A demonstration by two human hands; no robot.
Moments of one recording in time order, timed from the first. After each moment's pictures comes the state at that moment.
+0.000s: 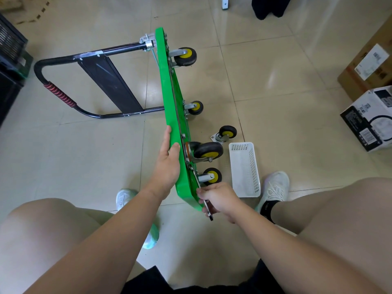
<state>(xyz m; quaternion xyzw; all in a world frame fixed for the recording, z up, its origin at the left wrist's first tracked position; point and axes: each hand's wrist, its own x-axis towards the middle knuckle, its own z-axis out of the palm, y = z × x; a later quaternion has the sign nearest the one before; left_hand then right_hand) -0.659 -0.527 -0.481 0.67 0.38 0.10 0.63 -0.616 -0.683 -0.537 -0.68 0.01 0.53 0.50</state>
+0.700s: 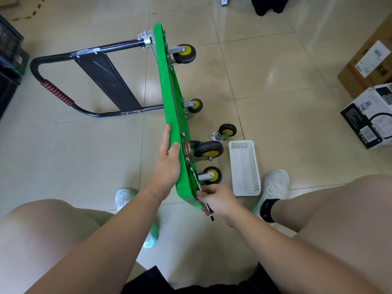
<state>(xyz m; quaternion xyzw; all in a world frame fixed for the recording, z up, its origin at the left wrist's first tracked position) -0.660 -0.528 -0.479 0.65 0.39 0.10 0.64 -0.626 -0.682 -0.550 -0.70 -0.01 0.50 0.51</state>
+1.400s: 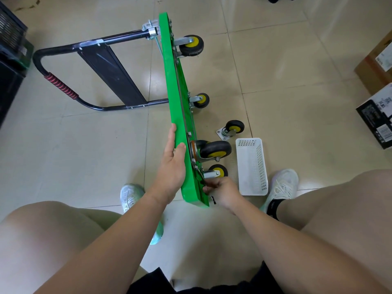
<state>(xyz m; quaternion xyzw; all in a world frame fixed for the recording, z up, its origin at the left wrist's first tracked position) -0.661 -0.525 -0.477 0.67 0.38 0.09 0.64 -0.598 -0.660 -0.602 -0.72 -0.04 0.50 0.48</state>
